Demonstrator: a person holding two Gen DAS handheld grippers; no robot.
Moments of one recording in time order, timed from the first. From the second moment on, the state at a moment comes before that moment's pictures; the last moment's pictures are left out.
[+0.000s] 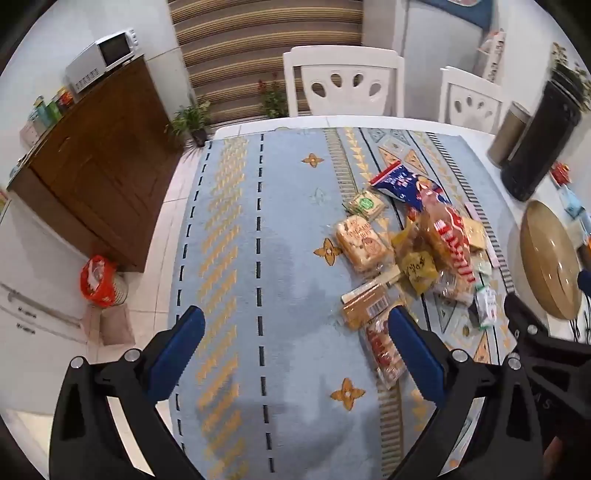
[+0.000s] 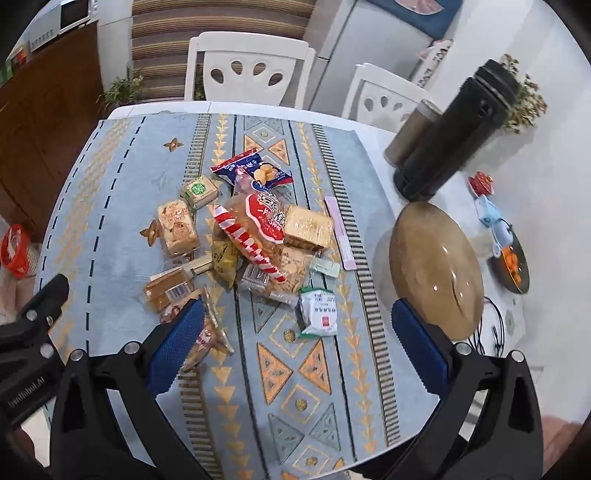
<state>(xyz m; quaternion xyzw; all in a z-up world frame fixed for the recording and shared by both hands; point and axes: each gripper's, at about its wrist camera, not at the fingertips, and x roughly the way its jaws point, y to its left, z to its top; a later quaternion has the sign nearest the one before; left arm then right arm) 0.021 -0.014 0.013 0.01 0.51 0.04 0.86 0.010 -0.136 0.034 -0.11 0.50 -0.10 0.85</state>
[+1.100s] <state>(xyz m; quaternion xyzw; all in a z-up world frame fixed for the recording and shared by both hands) 0.044 -0.076 -0.024 -0.11 0.55 0.07 0.82 0.072 -0.245 0.016 -0.19 0.54 0.00 0.82</state>
